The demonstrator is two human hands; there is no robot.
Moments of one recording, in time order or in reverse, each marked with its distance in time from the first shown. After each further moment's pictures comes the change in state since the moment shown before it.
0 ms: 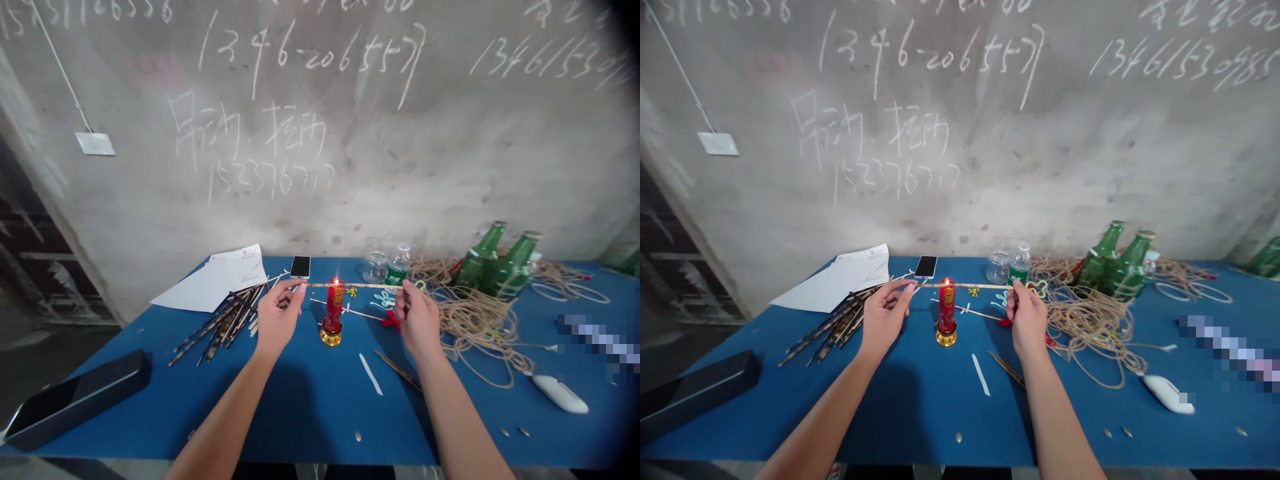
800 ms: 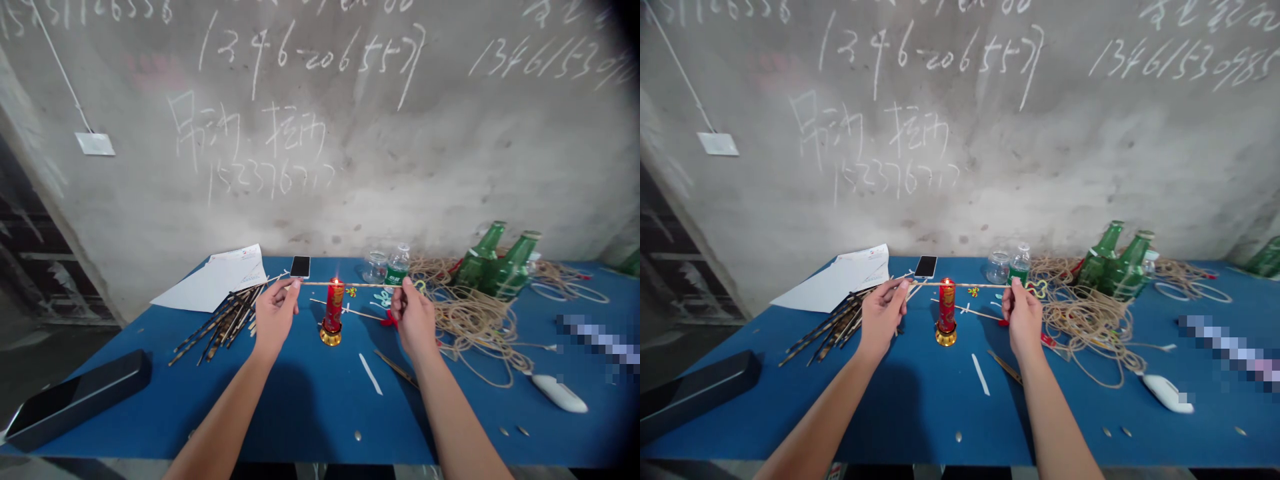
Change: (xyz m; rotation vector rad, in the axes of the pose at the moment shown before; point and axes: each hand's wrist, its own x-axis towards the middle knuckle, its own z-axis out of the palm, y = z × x) left_hand 0.003 -0.004 -0.001 -0.140 0.041 -0.140; right_hand -0.007 0.000 0.006 -0.047 -0.084 -0.036
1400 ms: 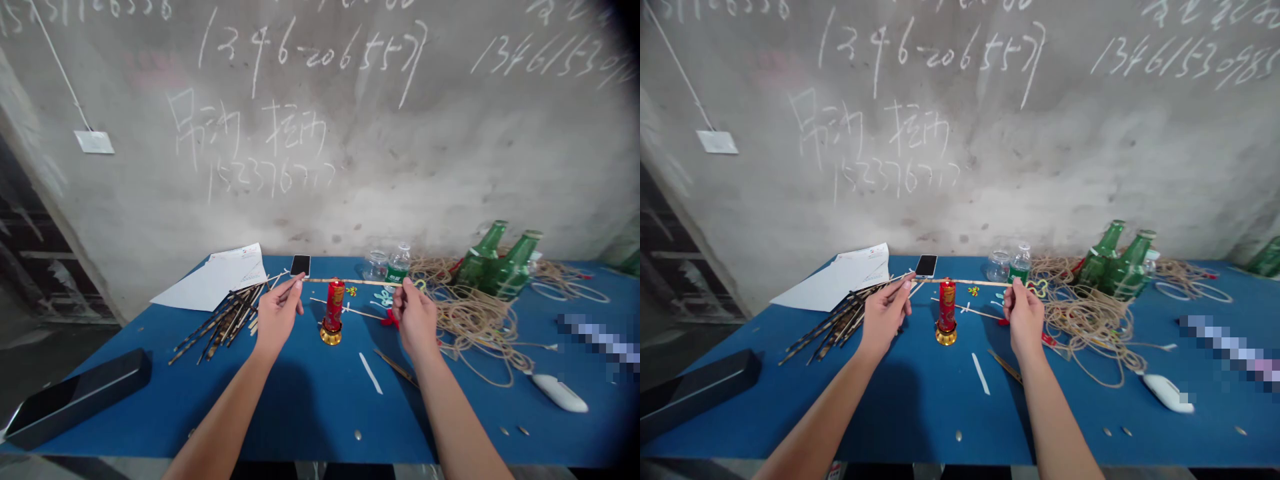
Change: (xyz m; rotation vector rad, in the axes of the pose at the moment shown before) left_hand -0.001 -0.001 0.000 0.001 -0.084 -0.028; right_hand 0.002 0.002 -0.001 0.014 0.061 0.010
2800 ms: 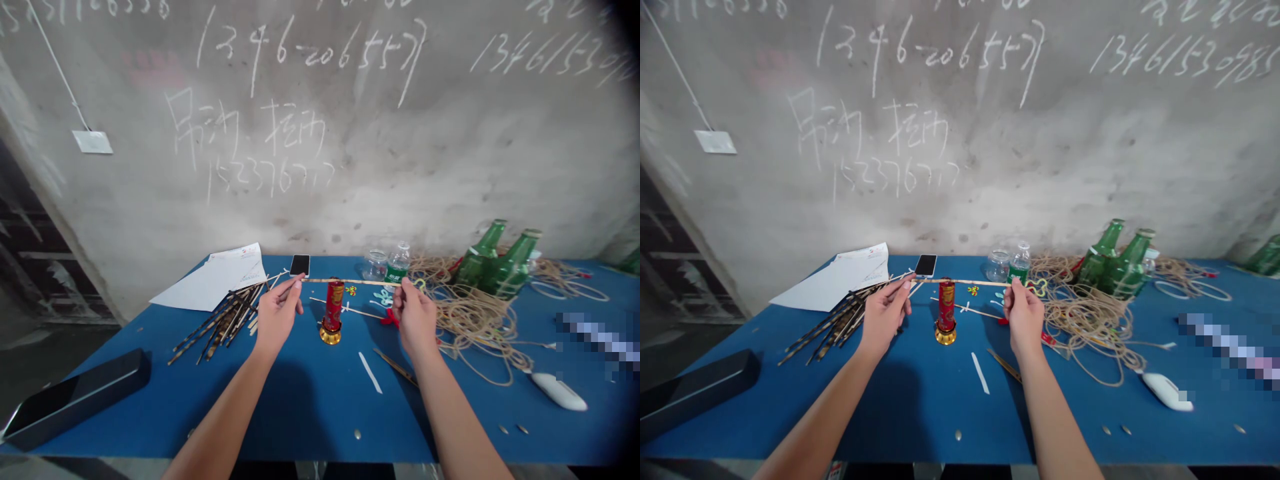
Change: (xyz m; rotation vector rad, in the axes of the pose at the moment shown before) left_hand 0.001 -0.002 -0.001 0.000 -0.013 -0.019; right_hand -0.001 -0.001 0.001 -0.018 0.035 0.022
